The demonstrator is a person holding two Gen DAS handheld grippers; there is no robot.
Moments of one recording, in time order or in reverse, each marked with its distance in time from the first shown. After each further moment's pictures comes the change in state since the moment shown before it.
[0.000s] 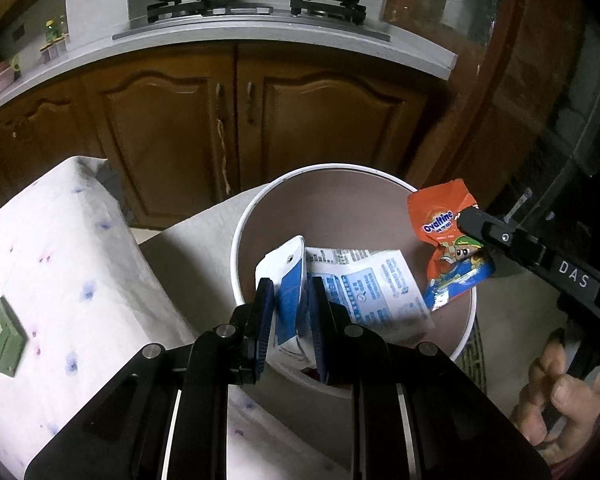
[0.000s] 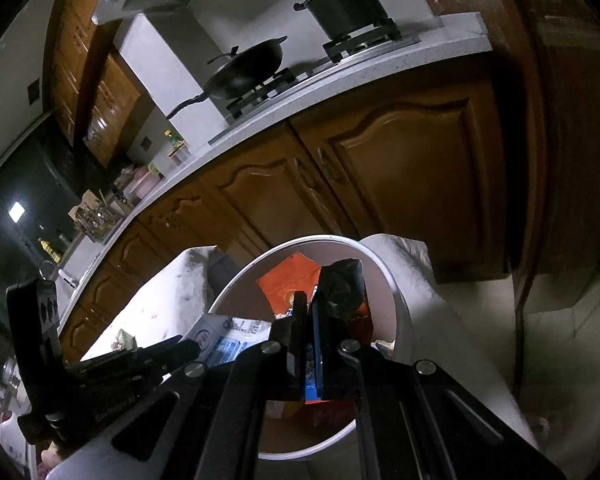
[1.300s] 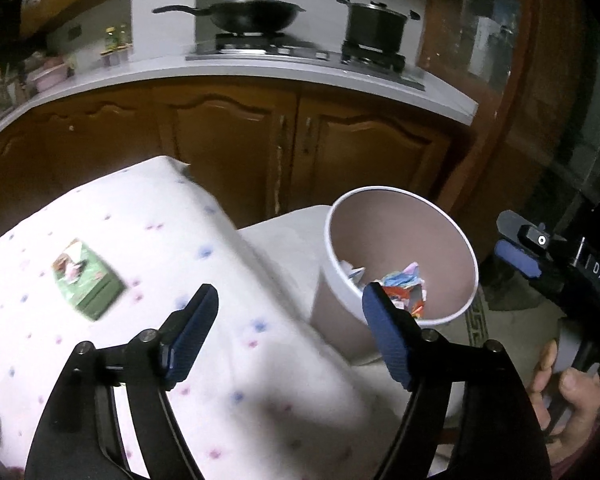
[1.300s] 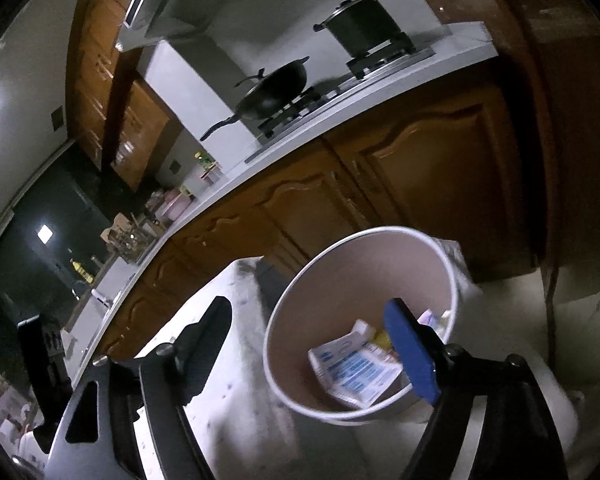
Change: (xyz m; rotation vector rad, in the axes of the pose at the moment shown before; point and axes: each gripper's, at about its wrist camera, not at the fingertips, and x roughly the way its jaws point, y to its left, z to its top) left arm -0.099 0.050 -0.049 -0.103 -0.138 0.105; right arm -0.039 0.042 -0.023 0.050 -0.070 0.116
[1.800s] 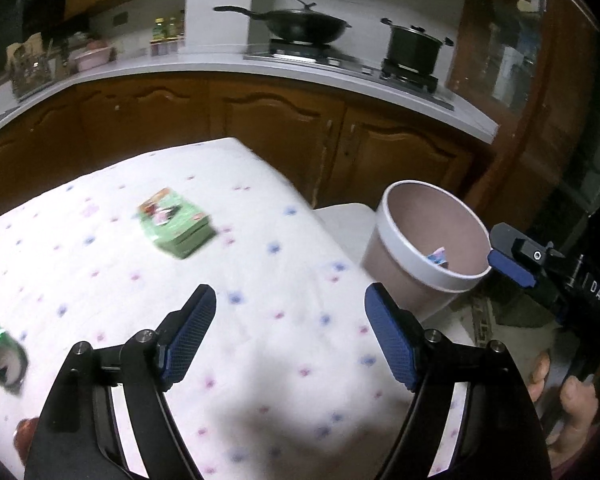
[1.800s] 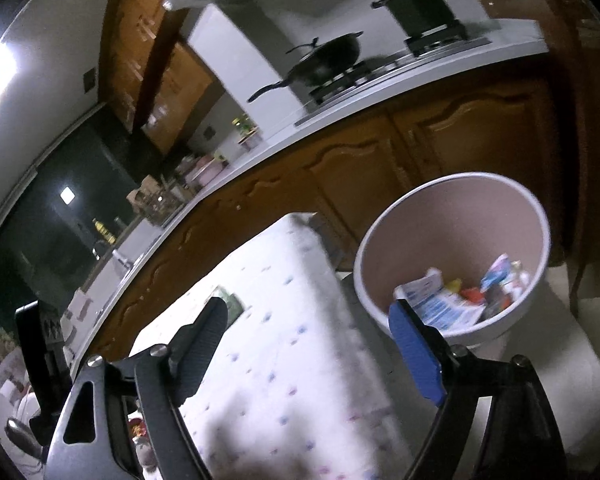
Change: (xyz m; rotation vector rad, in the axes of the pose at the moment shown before) left arm -0.066 0.070 -0.057 -0.098 -0.033 0.065; right arm 0.006 0.080 -0.057 -0.093 0.078 0.083
